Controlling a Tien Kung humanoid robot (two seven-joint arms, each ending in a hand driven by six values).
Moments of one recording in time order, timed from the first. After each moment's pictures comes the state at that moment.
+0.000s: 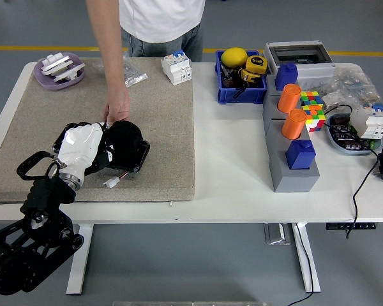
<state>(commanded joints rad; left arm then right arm) -0.33 0.31 -0.80 -1.31 2.16 0.40 0.46 0.10 -0.45 0.65 0.27 0.05 0.00 -0.17</state>
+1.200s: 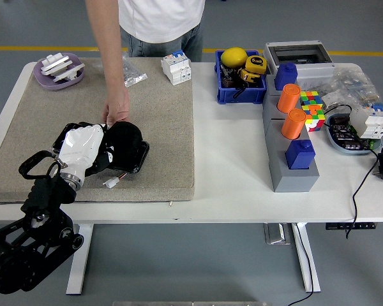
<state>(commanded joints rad) -0.34 0.32 -0.83 -1.28 2.16 0.38 0.48 0.11 -0.45 0.64 0.27 0.05 0.01 -0.17</state>
